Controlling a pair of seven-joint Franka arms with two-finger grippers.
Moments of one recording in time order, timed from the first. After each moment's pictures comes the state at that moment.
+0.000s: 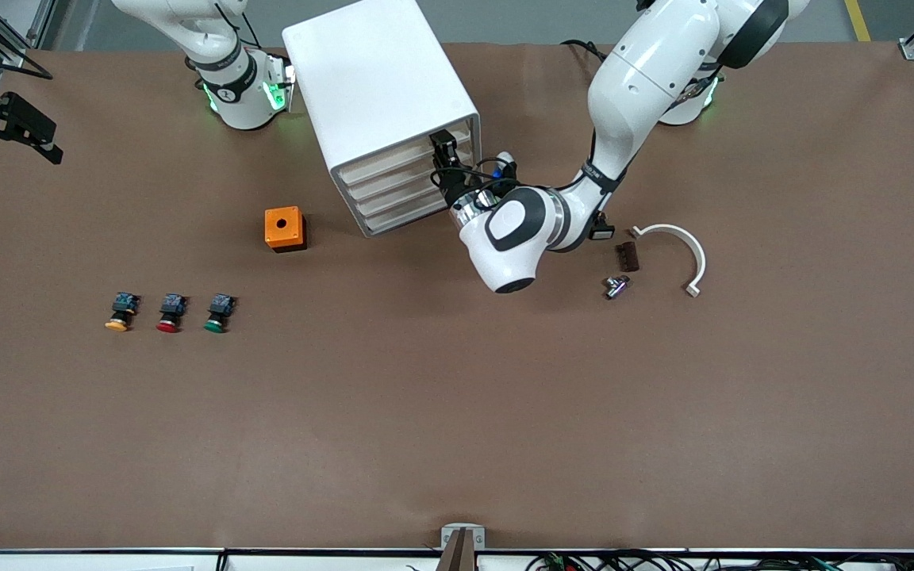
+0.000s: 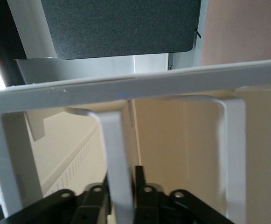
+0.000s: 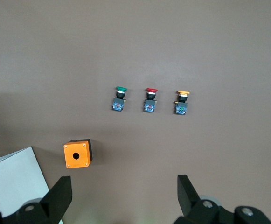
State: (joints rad) left arm -0.56 0.81 -0.20 -1.51 -1.13 1.38 -2.32; right arm -0.03 -0.26 -0.03 -1.80 -0.01 1.58 -0.11
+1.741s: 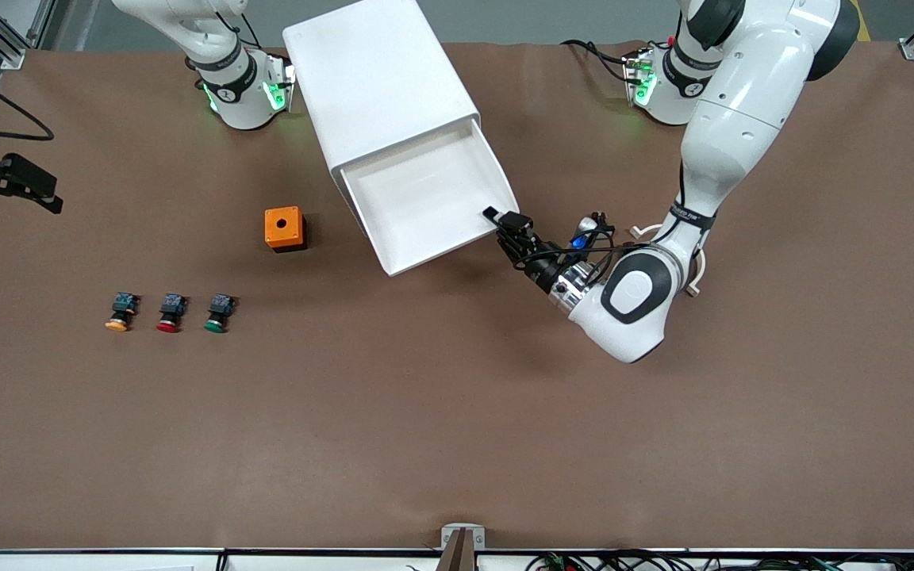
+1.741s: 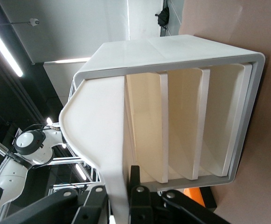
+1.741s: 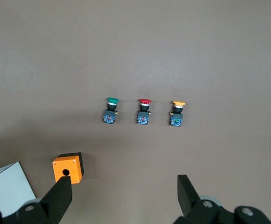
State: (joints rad) left arm -0.26 0.82 -0.18 -1.49 -1.14 1.38 -2.31; right arm -0.04 -0.05 -0.04 -1.67 -0.03 1.62 -0.11
